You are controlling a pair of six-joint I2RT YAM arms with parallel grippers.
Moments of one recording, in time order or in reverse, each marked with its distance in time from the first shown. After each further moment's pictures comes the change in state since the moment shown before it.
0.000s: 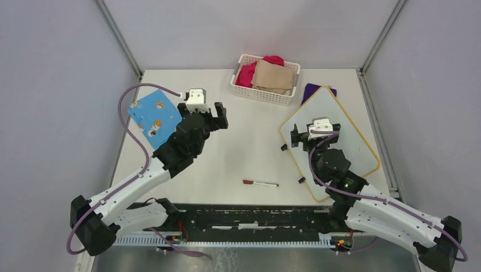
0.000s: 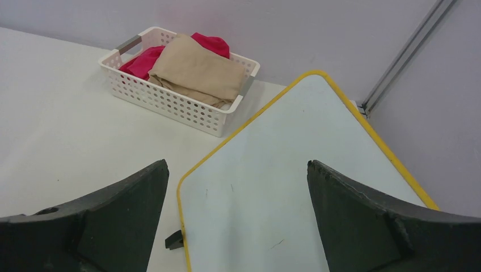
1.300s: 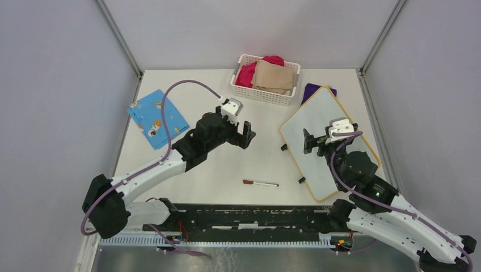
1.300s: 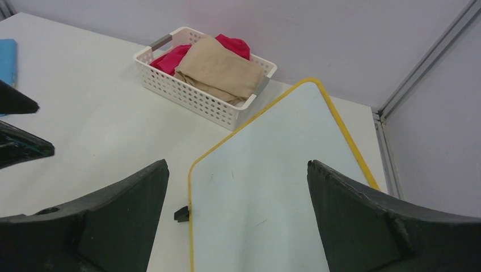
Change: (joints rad) left arm -0.024 0.148 -0.038 0.077 0.533 0.106; right arm 0.000 -0.175 0.185 -0.441 -0.113 0.080
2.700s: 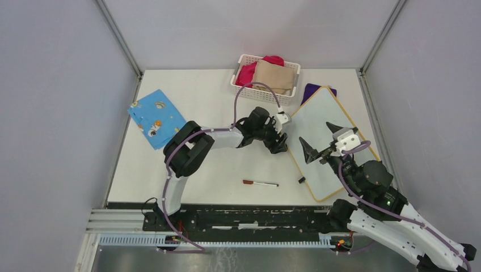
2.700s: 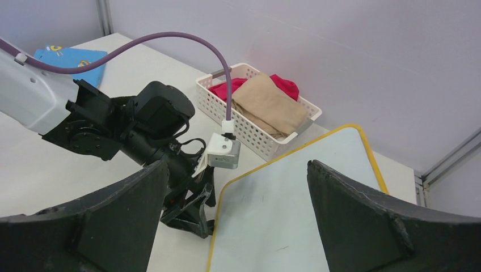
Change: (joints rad) left arm -0.030 0.924 0.477 0.134 0.570 0.273; right arm 0.000 -0.134 -0.026 0.003 -0.285 -0.085
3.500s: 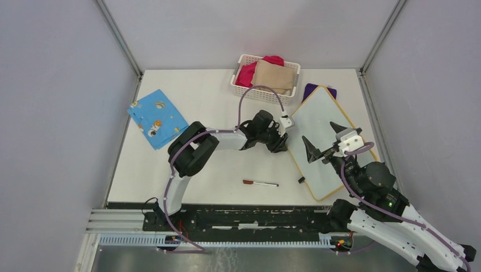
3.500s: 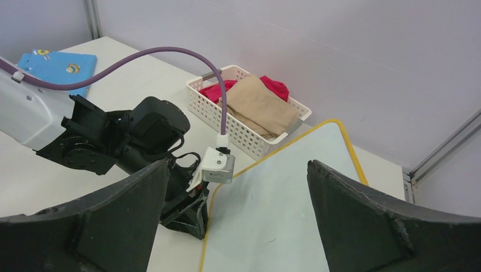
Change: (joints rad) left arm -0.027 0.044 0.021 0.010 -0.024 0.014; right arm 0.000 -0.023 0.000 0.002 0.034 -0.022
